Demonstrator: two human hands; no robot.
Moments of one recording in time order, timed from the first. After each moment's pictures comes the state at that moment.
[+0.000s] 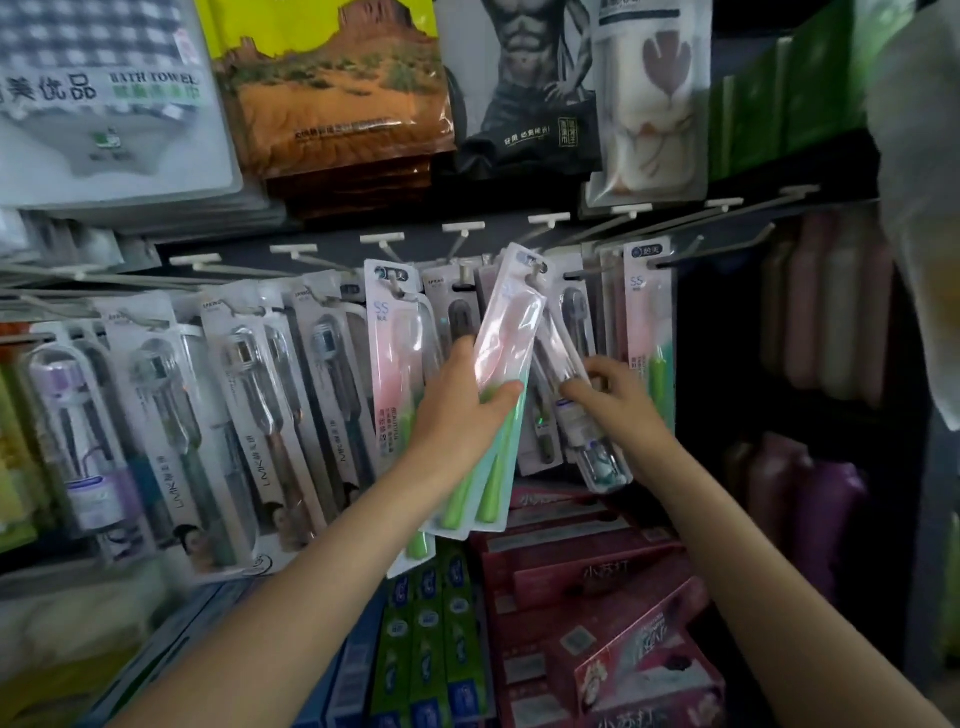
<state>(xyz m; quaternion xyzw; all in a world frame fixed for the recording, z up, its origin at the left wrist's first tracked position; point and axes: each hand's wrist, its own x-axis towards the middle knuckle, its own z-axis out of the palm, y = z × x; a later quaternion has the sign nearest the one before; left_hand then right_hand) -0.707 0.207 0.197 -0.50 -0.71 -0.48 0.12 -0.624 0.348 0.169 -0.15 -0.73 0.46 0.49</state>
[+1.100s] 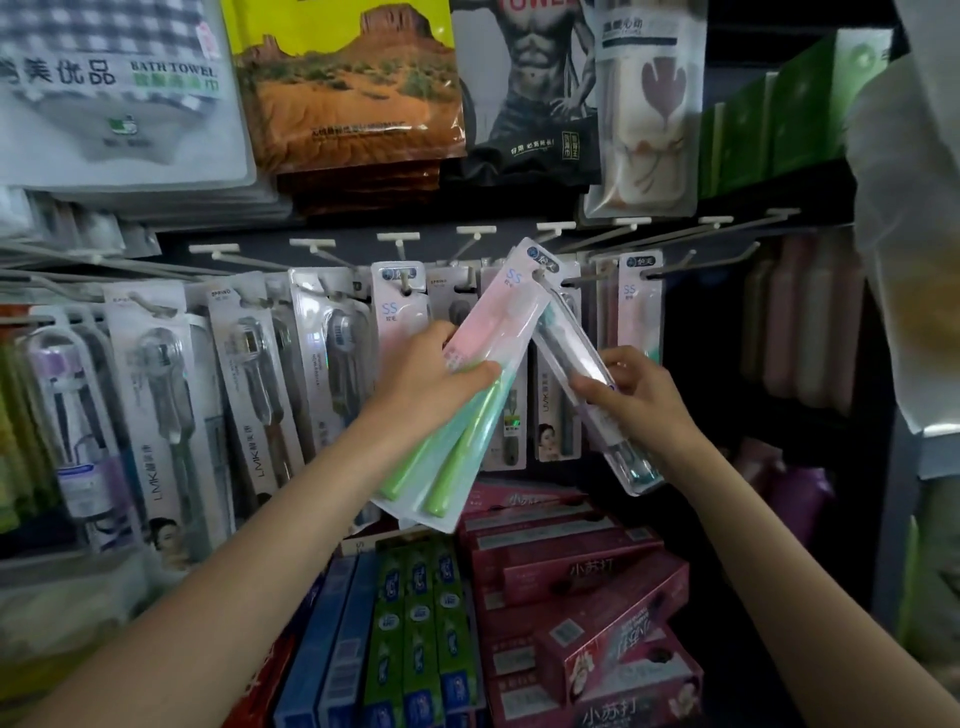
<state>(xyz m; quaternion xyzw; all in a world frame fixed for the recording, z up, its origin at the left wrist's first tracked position) -0.715 0.175 0.226 -0.52 -0.71 -0.48 0.07 -0.595 0.343 0.176 -0.11 -0.73 0.46 0.50</state>
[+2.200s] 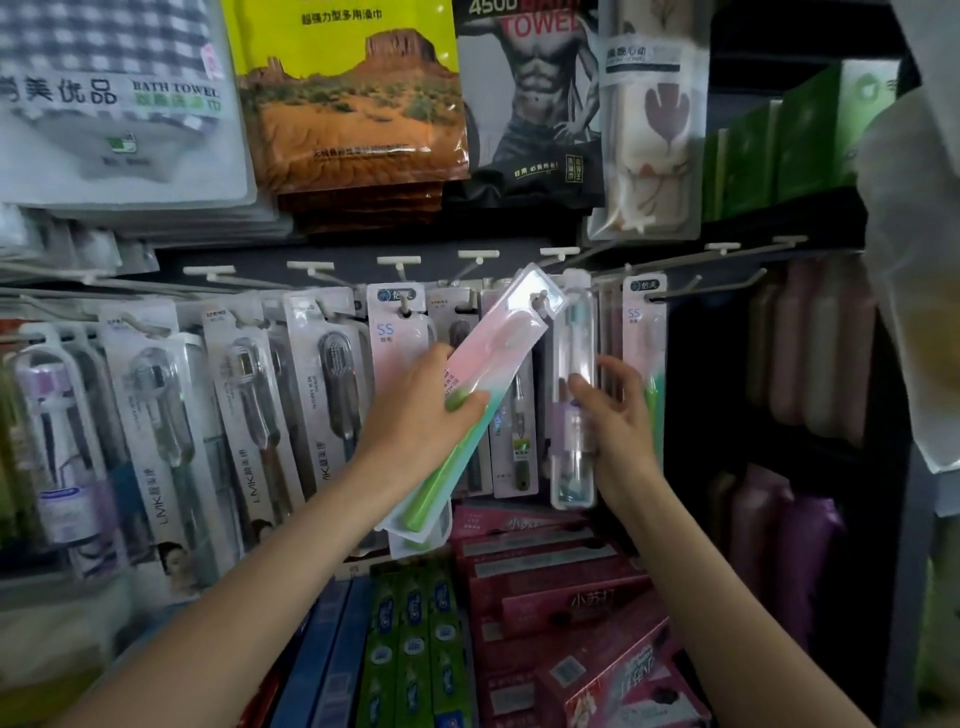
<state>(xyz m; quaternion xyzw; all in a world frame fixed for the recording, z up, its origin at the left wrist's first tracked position) -0.727 0.180 0.216 -0.51 -0.73 -0.40 0.21 -0.631 0.334 0.168 -0.12 -0.56 0.62 0.54</state>
